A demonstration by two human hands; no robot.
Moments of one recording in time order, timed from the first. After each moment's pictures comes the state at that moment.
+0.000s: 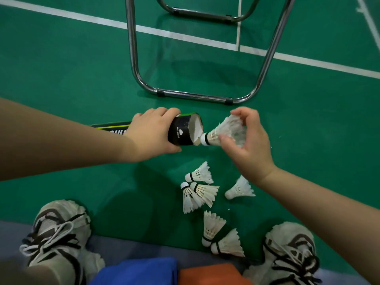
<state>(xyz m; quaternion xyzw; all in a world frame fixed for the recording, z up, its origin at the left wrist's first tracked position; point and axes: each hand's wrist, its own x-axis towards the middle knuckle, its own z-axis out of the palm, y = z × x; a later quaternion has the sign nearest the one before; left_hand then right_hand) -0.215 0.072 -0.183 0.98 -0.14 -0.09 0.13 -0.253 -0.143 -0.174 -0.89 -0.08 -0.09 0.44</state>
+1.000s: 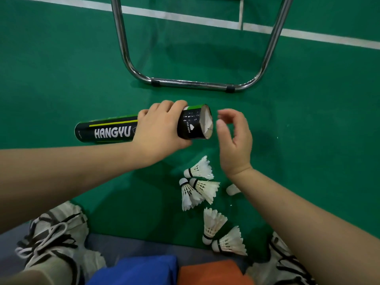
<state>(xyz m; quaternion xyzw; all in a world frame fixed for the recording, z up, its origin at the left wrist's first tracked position) -0.213 0.032 -0.201 0.98 -0.10 -0.06 0.17 -0.240 -0.128 -0.235 -0.82 0.01 -0.16 0.54</state>
